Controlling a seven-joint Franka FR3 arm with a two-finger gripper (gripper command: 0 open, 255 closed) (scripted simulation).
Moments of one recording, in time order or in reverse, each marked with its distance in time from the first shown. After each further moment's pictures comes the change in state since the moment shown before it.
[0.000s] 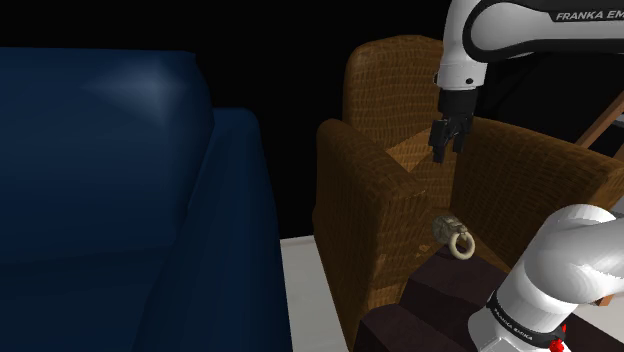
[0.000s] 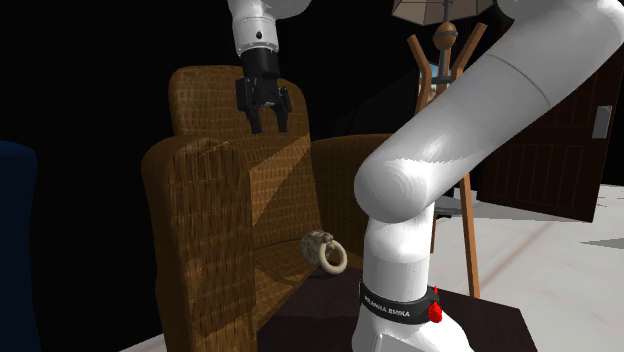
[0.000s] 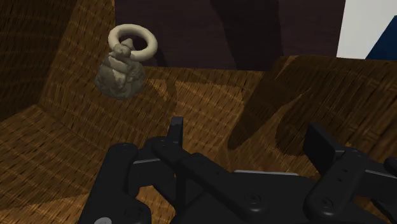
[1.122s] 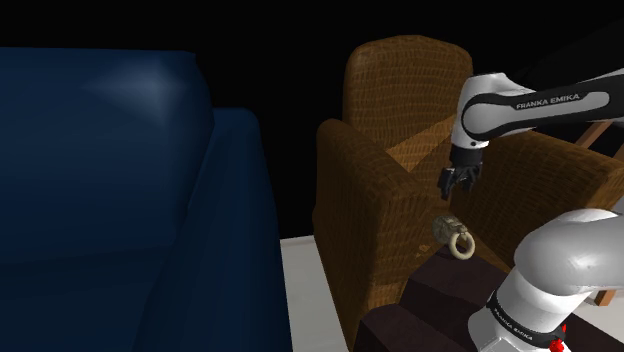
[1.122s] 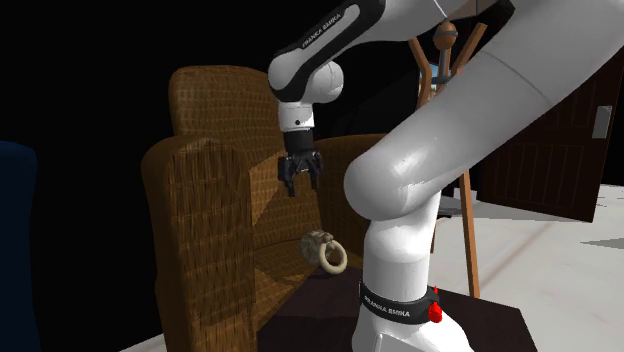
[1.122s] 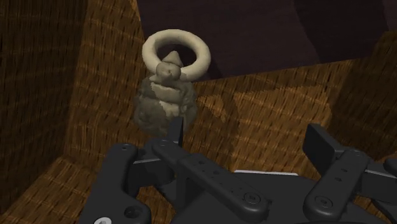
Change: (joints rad) arm -0.184 0.012 -0.213 -0.391 -0.183 0.454 -0.054
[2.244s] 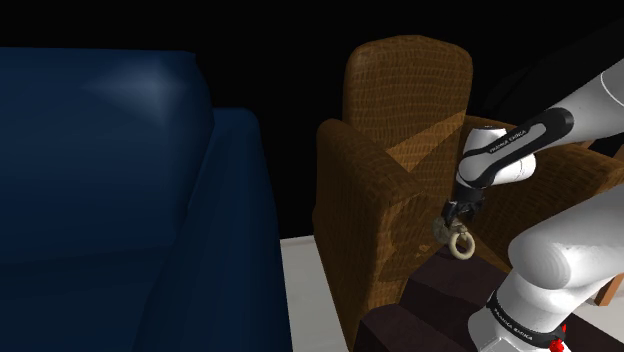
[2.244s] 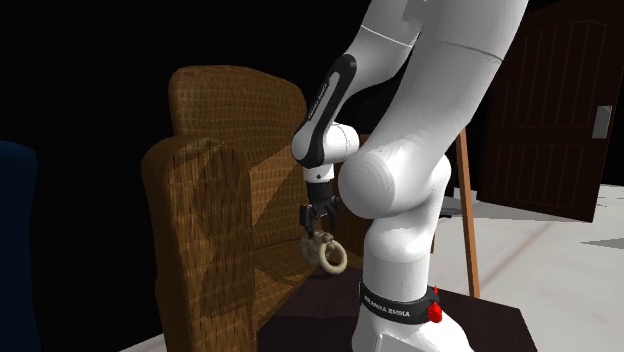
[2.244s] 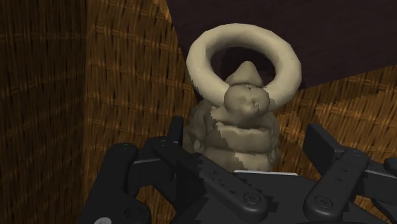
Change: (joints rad) arm -0.131 0.395 -0.217 -0.133 -0.142 0.571 -0.043
